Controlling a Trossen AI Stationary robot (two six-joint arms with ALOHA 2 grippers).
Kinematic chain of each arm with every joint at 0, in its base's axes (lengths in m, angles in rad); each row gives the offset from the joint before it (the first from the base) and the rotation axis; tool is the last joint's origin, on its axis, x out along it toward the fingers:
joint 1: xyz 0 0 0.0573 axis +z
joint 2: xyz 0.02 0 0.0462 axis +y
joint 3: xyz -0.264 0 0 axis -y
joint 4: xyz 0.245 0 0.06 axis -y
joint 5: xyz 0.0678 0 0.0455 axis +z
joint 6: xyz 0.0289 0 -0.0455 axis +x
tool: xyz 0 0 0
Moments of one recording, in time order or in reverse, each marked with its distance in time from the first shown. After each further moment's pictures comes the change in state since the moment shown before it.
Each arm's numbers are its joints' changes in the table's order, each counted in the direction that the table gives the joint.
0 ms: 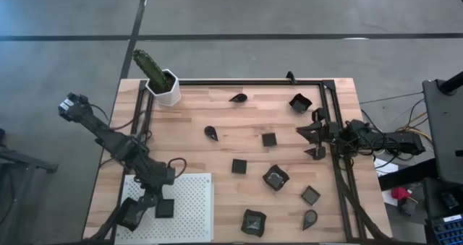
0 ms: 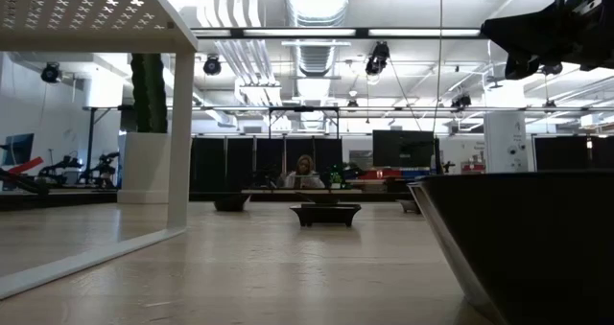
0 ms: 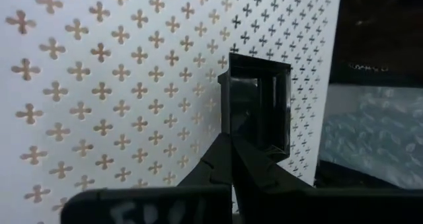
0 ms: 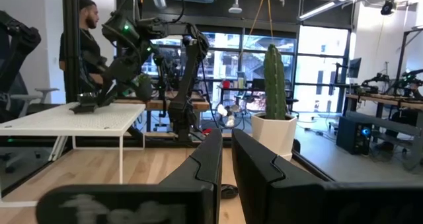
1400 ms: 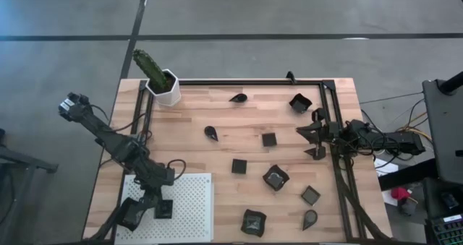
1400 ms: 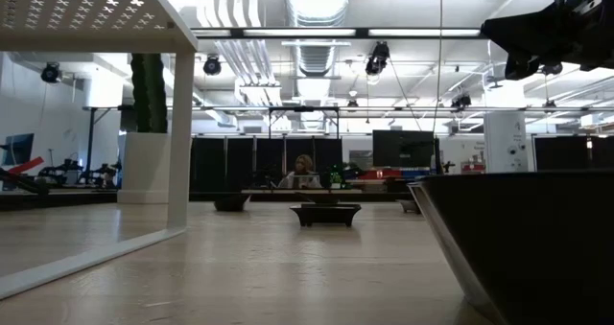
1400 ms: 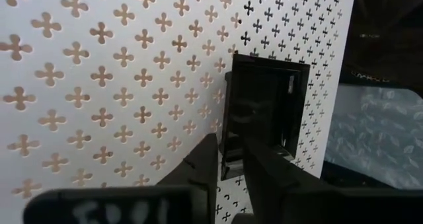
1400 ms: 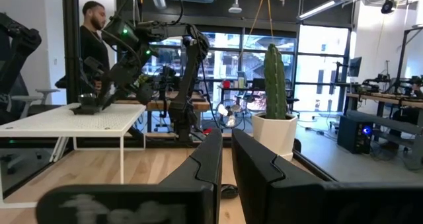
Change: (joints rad) left arm -0.008 -0.001 -0.023 0.009 -0.001 -0.030; right arm 0.000 0.000 0.000 0.000 0.000 0.007
